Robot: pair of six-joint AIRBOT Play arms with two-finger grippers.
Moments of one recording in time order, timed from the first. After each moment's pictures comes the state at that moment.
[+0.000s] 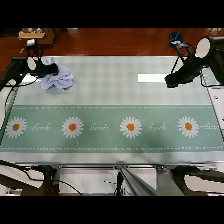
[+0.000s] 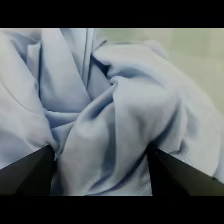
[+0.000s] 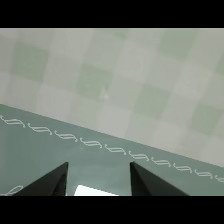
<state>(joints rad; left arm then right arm) 0.04 -1.72 1.43 1.62 -0.69 -1.72 0.11 -1.46 1.50 -1.62 1.40 1.41</state>
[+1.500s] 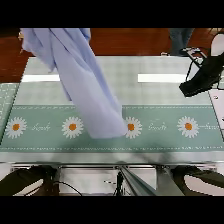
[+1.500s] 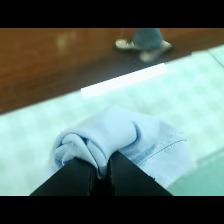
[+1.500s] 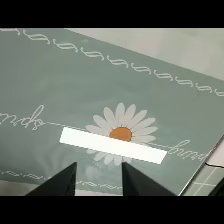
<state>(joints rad) -0.42 -1.15 1.92 1.43 -1.29 -1.58 0.07 -1.34 1.50 -1.73 1.72 1.37</state>
